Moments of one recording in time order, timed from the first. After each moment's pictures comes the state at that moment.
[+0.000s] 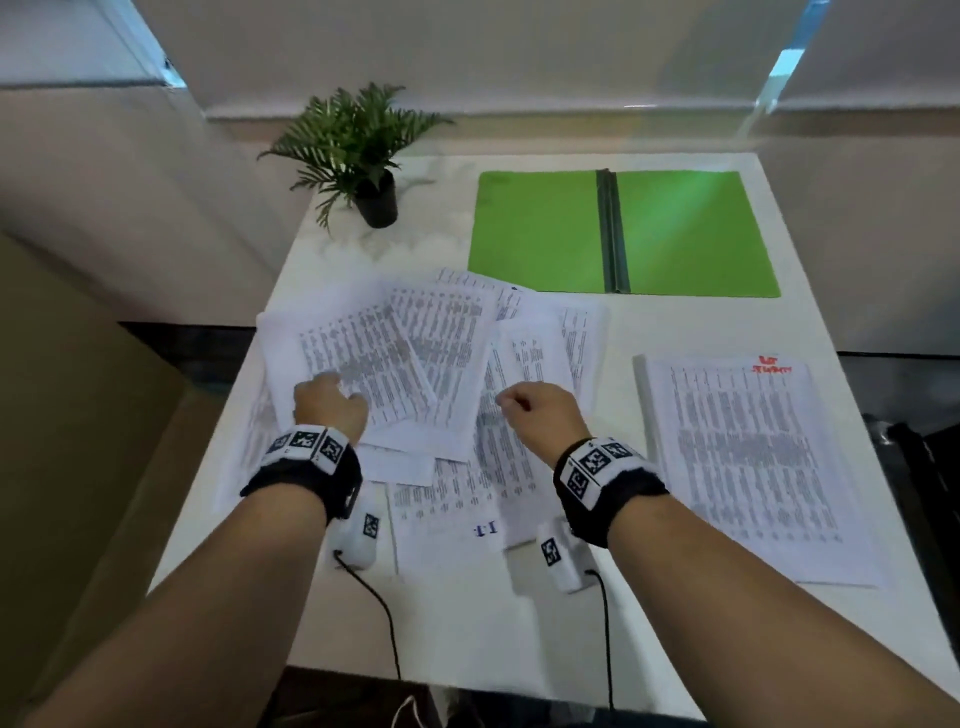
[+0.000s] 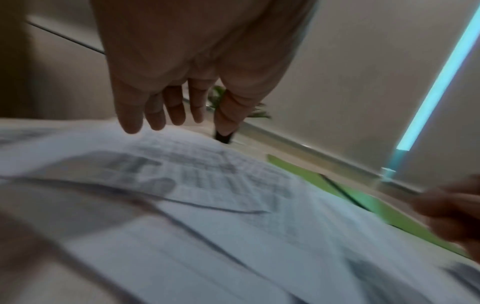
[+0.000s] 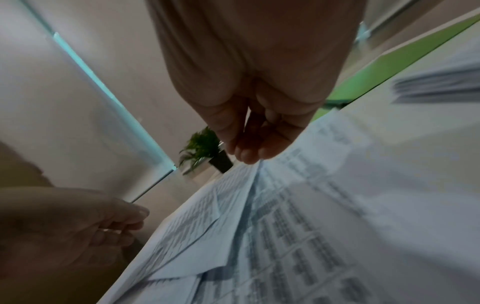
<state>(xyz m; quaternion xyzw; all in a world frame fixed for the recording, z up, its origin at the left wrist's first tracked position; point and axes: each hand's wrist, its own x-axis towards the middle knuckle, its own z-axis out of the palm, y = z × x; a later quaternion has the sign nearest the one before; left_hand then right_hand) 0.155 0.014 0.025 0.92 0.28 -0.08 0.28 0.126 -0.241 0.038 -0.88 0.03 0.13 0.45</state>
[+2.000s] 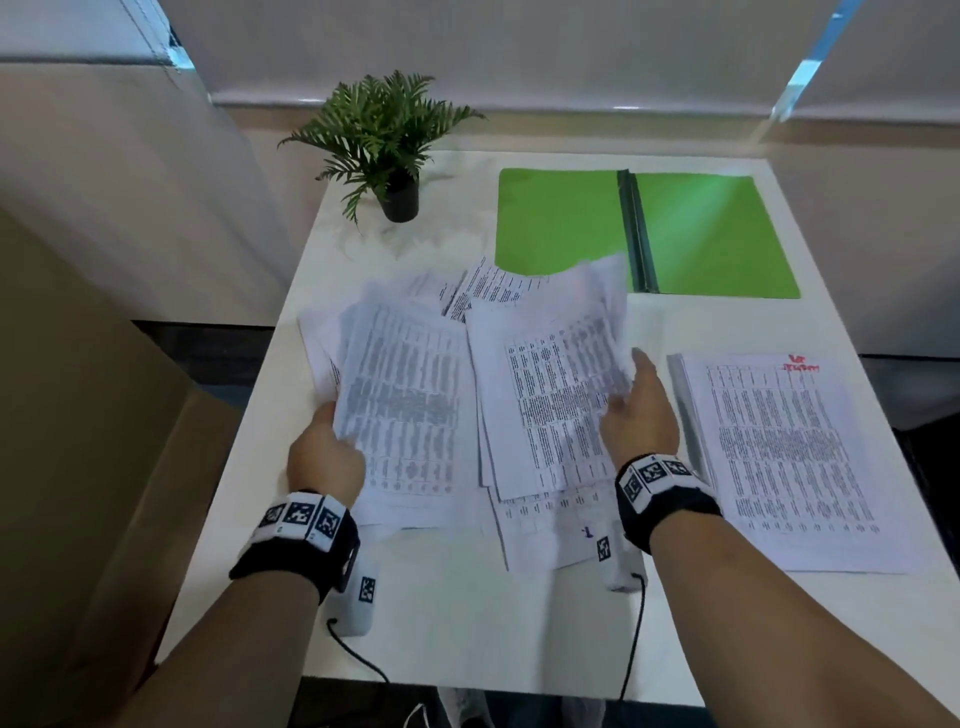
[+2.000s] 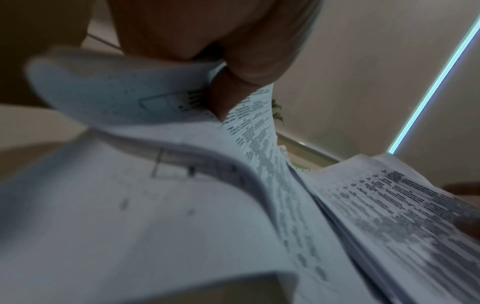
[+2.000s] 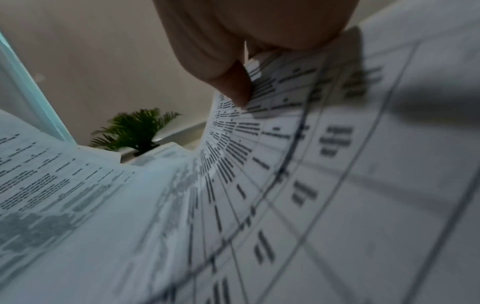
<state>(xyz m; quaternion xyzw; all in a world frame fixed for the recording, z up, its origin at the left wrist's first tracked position) 0.096 0.064 0.019 0.89 0.23 0.00 0.39 0.119 -0.254 0.011 -0.92 0.24 -0.02 0.32</state>
